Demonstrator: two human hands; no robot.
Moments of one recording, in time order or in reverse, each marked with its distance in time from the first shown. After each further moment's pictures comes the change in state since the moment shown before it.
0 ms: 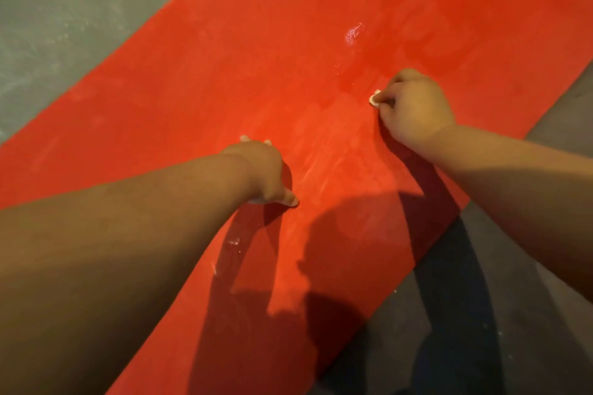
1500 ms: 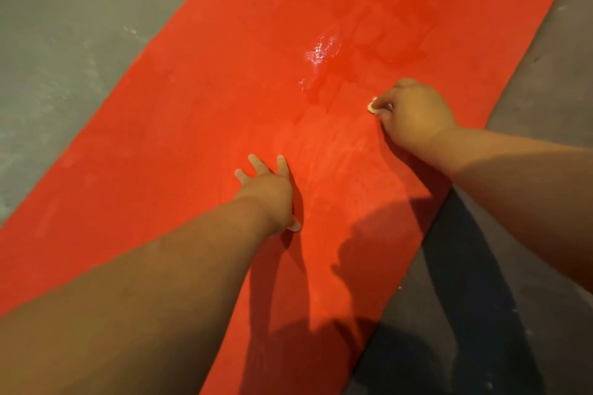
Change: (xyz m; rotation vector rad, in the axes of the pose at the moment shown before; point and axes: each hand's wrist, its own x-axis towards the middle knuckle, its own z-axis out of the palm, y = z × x) left_hand 0.007 0.039 0.016 -0.081 -0.014 0.020; right_hand -0.032 0.037 -0.003 0.037 0.029 0.158
